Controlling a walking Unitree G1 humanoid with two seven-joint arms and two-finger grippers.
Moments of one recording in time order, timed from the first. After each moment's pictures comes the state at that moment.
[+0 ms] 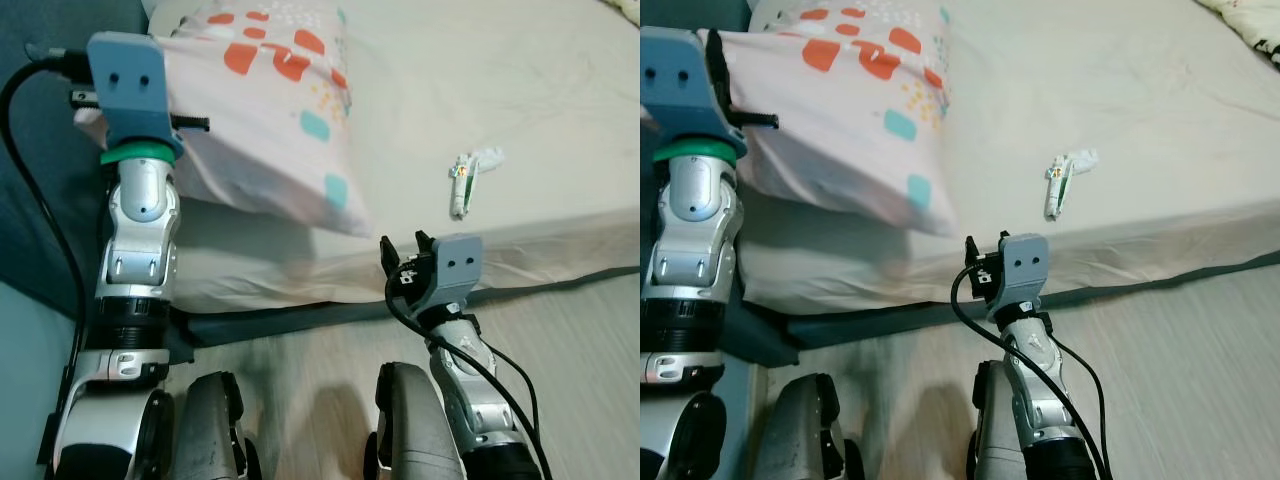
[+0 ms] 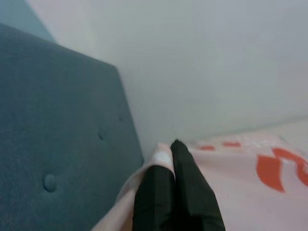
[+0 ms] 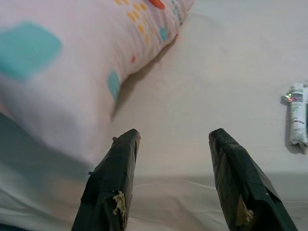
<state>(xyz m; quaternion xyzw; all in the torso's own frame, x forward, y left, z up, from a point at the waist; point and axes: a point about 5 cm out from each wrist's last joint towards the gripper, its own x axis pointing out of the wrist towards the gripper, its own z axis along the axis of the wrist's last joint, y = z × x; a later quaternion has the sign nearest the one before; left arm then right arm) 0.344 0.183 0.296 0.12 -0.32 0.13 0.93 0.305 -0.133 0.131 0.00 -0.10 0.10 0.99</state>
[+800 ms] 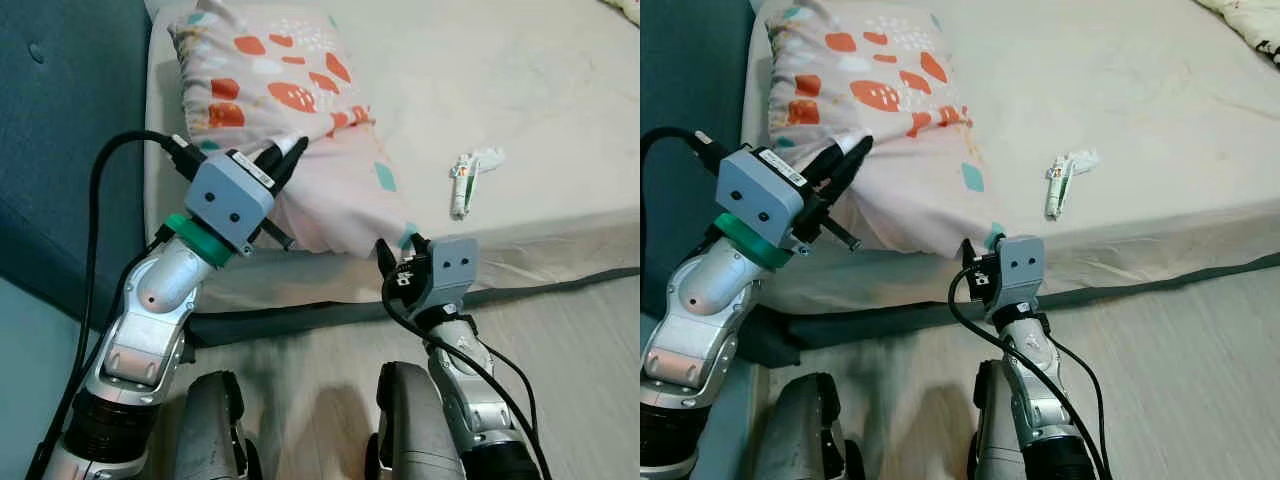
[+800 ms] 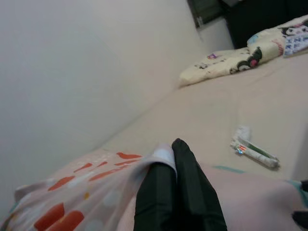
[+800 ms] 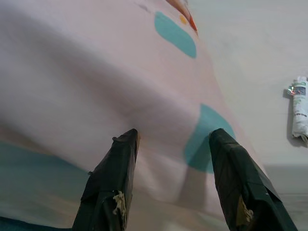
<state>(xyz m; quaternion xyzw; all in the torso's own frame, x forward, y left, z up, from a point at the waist) 0.286 0.108 0.261 0.22 -0.30 -0.26 0.89 0.306 -0.133 0.126 0.00 -0.09 0.10 0.99</state>
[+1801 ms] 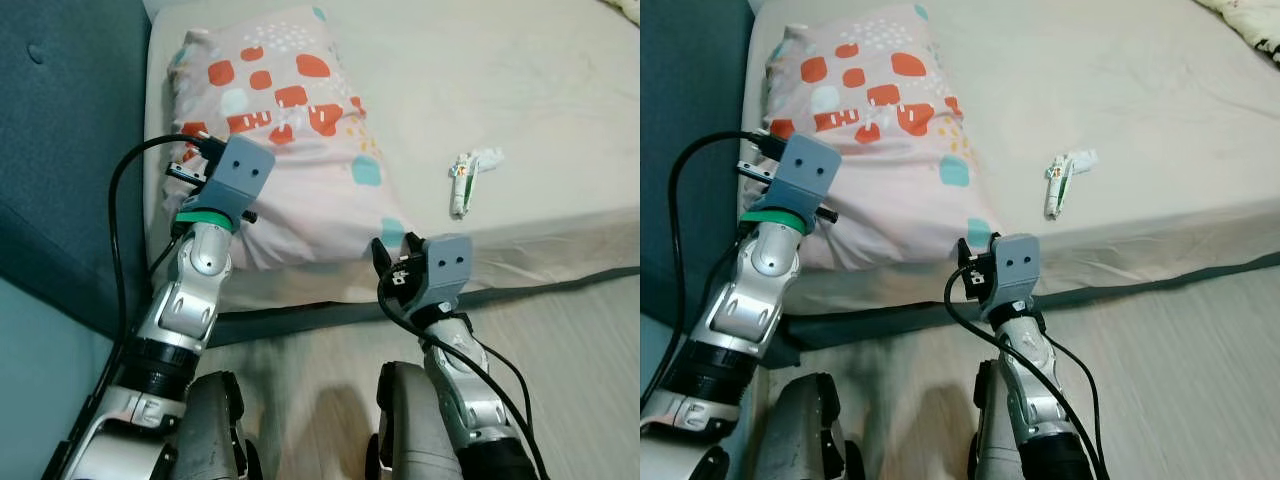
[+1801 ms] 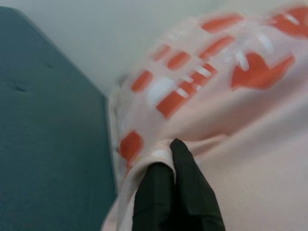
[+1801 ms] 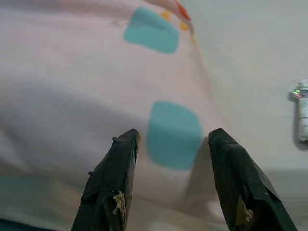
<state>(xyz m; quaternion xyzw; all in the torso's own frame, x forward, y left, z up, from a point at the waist) 0.359 0.141 0.214 0.30 -0.11 0.05 0.95 0.309 -0.129 0.128 0.00 -0.10 0.10 0.99</state>
